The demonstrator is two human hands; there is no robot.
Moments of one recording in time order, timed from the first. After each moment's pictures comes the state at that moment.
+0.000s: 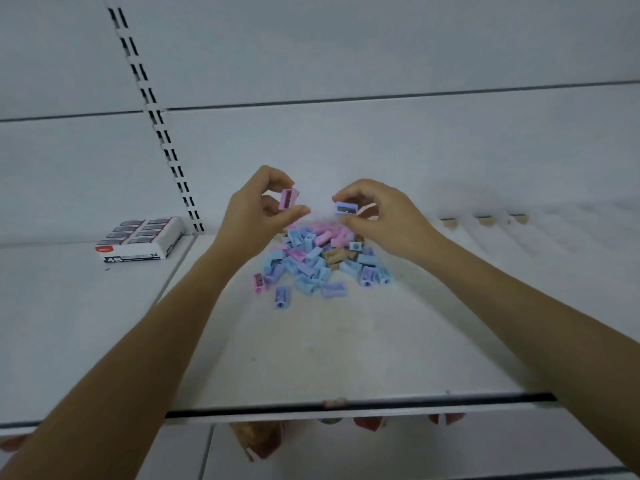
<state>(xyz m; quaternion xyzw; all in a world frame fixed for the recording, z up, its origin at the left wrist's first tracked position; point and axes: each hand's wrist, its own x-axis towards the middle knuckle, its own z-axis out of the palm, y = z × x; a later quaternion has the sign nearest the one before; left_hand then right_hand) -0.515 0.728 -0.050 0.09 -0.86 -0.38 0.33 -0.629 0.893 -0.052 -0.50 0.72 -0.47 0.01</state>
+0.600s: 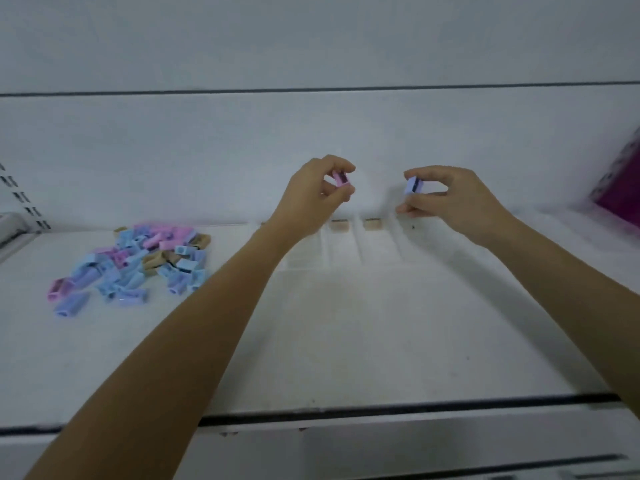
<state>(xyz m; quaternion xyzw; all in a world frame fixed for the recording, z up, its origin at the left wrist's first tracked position) -0.702 0.944 -0.046 0.05 -0.87 -0.41 0.27 -0.802 1.128 -0.040 -0.34 0.76 -0.55 0.07</state>
